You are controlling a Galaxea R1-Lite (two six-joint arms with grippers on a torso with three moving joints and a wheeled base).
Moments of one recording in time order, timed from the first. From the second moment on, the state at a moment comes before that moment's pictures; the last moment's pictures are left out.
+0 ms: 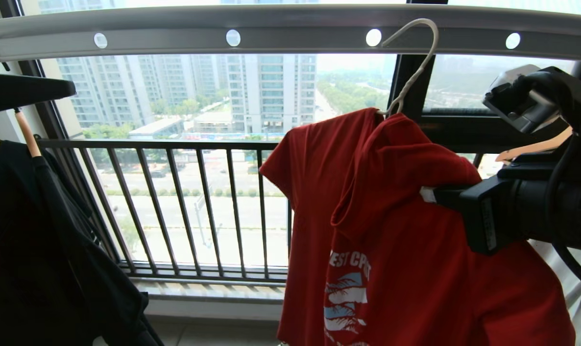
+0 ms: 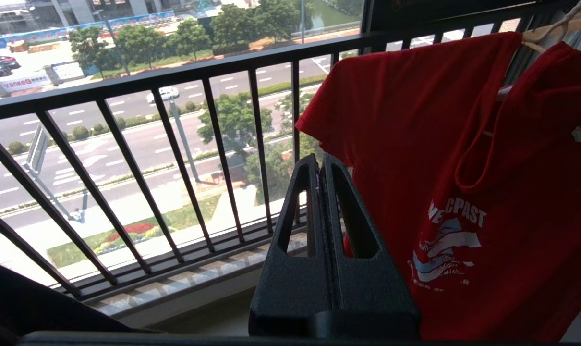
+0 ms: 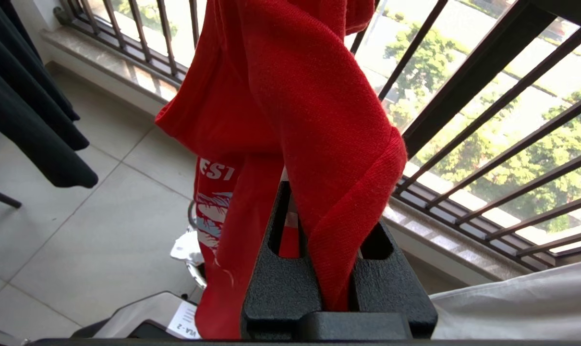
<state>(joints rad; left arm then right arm) -0.44 1.05 -1.31 0.31 -0.02 -0.01 0.81 1.35 -1.22 0.32 -0.43 0.08</state>
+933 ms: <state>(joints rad) -0.44 1.00 -1.31 0.31 -0.02 -0.01 0.75 1.48 -1.35 0.32 -0.43 0.05</state>
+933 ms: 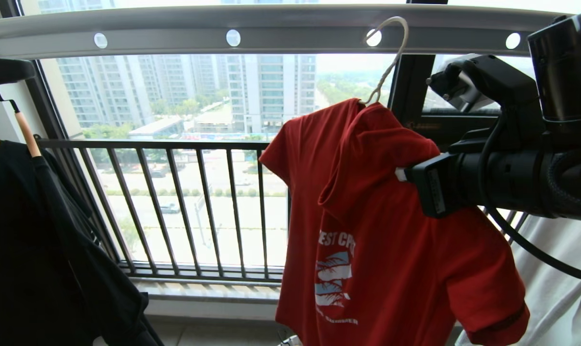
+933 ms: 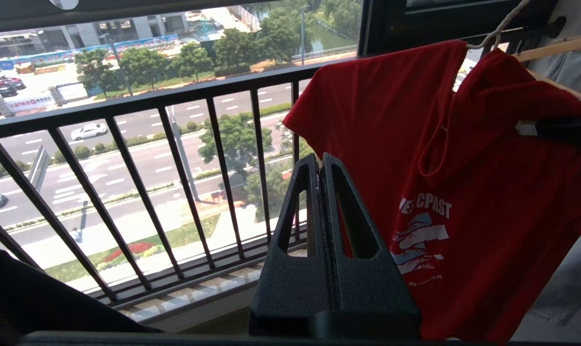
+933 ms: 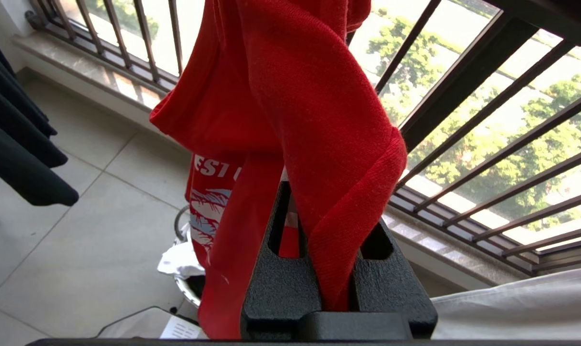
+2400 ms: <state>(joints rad) -0.44 0.97 -1.31 0.30 -0.02 -0.01 0.68 1.56 -1.45 0.53 -0.47 -0.07</state>
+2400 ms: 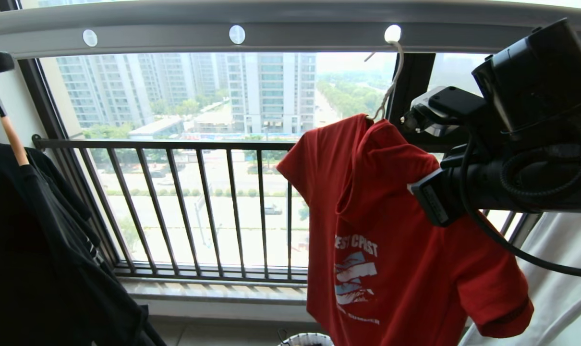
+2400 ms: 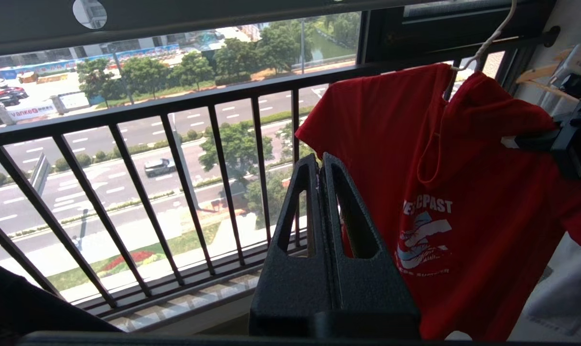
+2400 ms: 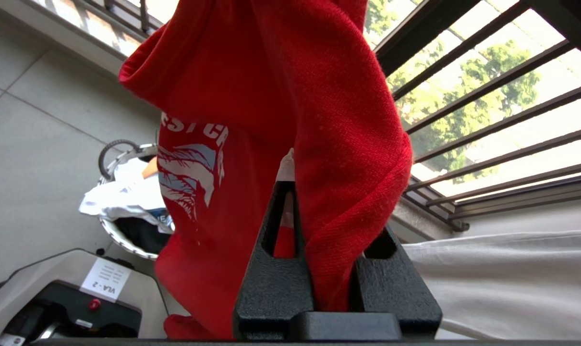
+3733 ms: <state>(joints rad) -0.44 1.02 -1.30 0.30 -0.02 -0.01 0.73 1.22 -1.13 0.52 -0.46 0.07</state>
